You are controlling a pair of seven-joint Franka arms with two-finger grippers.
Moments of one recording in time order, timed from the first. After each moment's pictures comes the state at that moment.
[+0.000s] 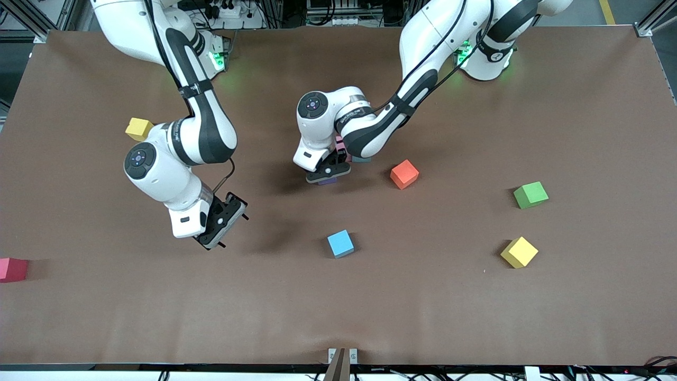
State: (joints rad) left arm -0.63 0.84 -0.40 -1.46 0.41 2.23 -1.42; right arm 0.60 0.46 -0.31 -1.82 0.45 2.45 -0.92
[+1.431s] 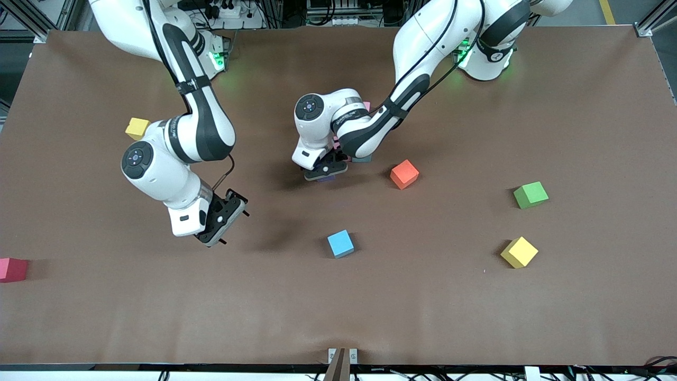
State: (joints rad) left arm -0.66 0.88 -0.39 -1.45 0.41 2.23 -1.43; right arm 0.60 0.44 -0.31 -1.80 0.45 2.37 -0.89
